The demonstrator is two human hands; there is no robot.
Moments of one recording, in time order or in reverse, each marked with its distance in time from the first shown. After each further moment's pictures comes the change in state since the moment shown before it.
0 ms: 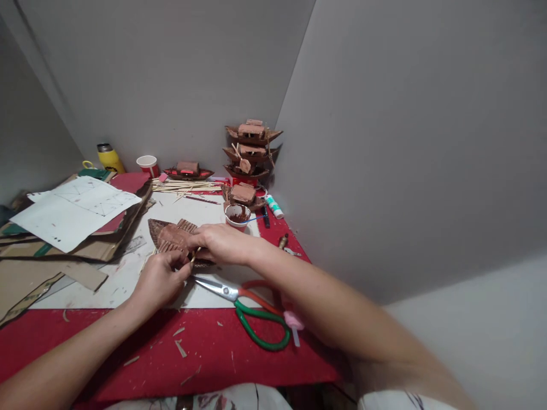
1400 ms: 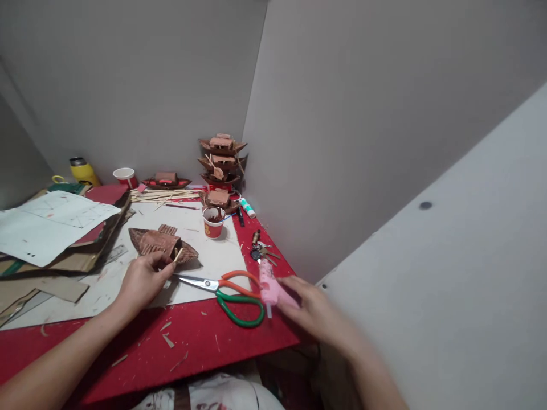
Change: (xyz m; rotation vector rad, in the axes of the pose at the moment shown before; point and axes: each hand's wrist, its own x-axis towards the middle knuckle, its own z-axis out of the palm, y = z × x) left_hand -0.001 -0.005 -0.003 0.043 0.027 0.023; right_hand -0.228 -0.077 0.045 0.162 0.331 0.936
